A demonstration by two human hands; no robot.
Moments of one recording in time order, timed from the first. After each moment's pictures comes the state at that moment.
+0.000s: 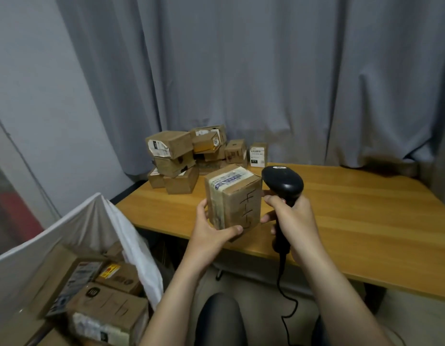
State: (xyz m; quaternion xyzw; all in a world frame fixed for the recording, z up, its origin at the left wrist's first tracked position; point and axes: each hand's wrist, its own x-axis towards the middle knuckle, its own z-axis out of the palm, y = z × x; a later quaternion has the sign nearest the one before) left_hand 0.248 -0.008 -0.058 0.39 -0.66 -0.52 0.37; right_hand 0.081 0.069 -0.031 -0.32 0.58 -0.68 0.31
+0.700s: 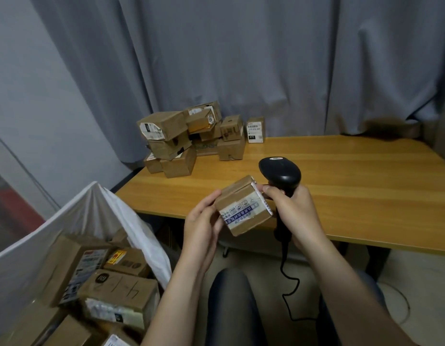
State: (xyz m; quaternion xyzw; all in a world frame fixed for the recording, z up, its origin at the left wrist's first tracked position) left_hand 0.255 -0.007 -0.086 0.37 -0.42 -0.69 0.46; right_hand 0.090 0.073 -0.071 -0.31 0.58 -0.68 0.32
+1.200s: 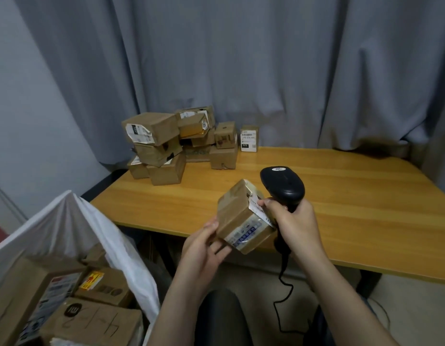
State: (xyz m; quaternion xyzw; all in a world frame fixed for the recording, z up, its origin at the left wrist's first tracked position) left_hand 0.255 -0.046 -0.108 0.36 -0.28 -0.80 0.39; right_hand 0.085 0.030 -0.076 -0.28 0.63 -0.68 0.26
